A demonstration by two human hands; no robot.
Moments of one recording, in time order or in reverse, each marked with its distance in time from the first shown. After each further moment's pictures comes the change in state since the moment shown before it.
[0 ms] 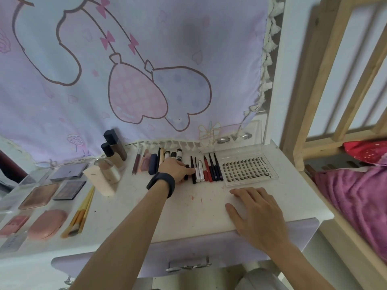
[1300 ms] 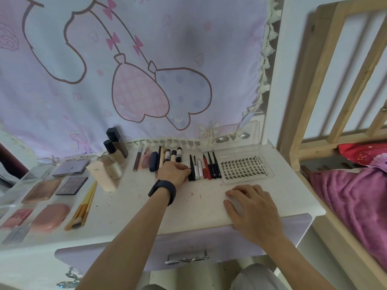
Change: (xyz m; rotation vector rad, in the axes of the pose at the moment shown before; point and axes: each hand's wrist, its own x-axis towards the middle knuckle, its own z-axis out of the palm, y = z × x) left_hand -0.023 -0.013 0.013 -0.217 0.125 0.005; right_hand -0.003 0.003 0.005 -0.025 0.014 -0.035
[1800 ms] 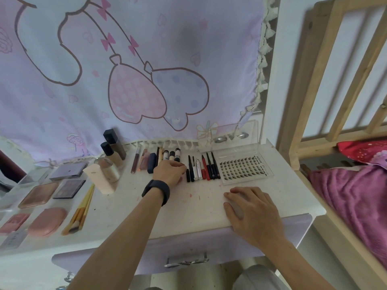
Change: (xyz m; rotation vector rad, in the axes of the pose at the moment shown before) left_hand 0.004 0.005 -0.010 -0.055 -0.012 0.010; right_hand -0.003 0.002 -0.001 0.026 -0.009 -0.019
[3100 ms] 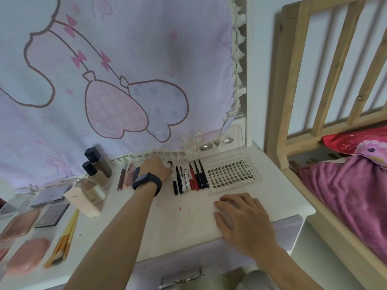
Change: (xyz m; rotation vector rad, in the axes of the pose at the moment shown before) left_hand 0.034 0.041 -0.002 0.787 0.094 0.118; right_hand 0.000 0.000 0.002 0.023 0.014 0.025
